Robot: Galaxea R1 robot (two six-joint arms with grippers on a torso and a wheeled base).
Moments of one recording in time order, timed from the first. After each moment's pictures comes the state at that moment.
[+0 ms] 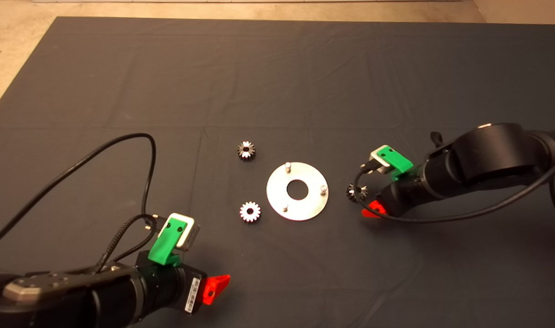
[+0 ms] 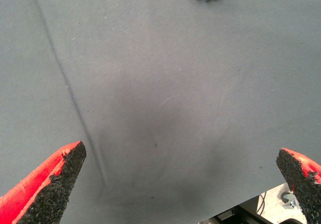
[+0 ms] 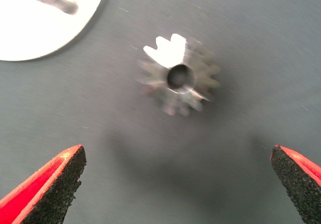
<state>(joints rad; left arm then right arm) 0.04 2.18 -0.28 1.10 1.53 -1.51 0.24 2.36 -0.76 -0.56 -1.46 1.10</state>
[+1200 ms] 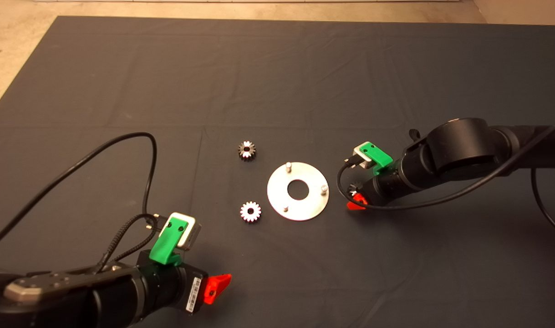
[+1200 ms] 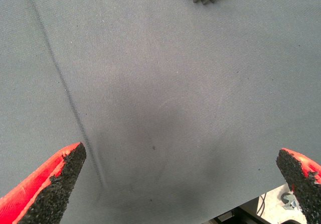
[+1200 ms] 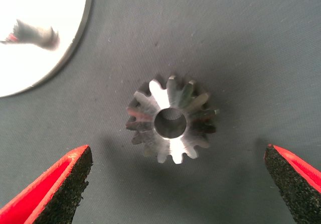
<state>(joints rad) 0.04 2.18 -0.28 1.10 1.53 -1.51 0.21 2.40 -0.87 -0.56 -1.41 1.06</state>
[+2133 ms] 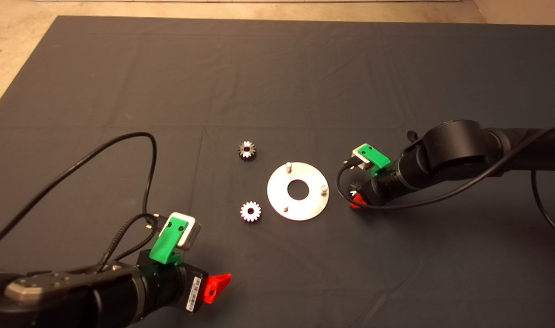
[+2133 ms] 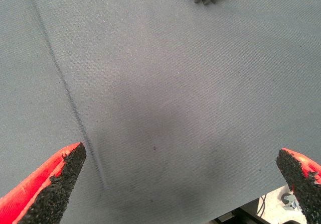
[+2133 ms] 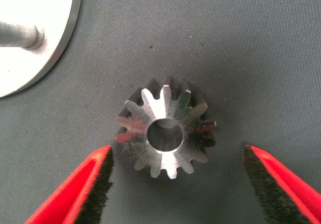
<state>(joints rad) 0.04 2.18 -0.29 1.11 1.53 -1.51 0.20 2.41 -0.91 -0.57 -1.38 1.02</state>
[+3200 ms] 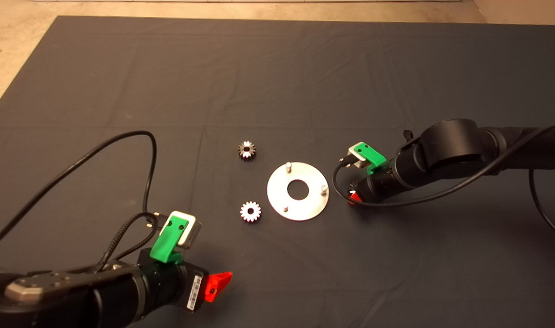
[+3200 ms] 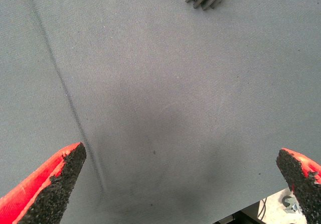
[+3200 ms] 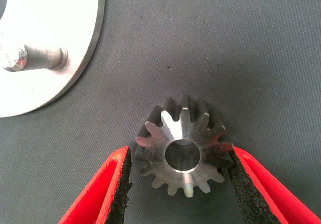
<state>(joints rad) 0.04 2.19 -0.29 1.12 1.53 -1.51 0.20 2.41 -0.92 -0.57 -1.34 1.02</state>
